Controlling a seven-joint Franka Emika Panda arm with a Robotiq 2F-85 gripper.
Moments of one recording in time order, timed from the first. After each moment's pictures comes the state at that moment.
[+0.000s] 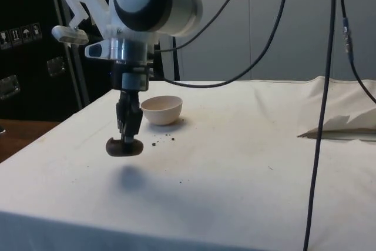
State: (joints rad) arm 0.14 0.43 0.12 -2.12 0.47 2.66 -0.87
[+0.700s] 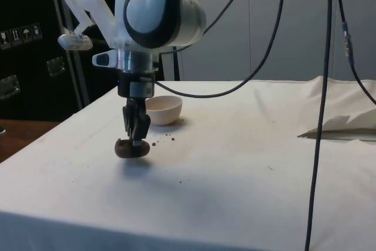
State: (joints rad) arm 0.13 0.47 0.09 -2.12 0.36 2.71 -0.85
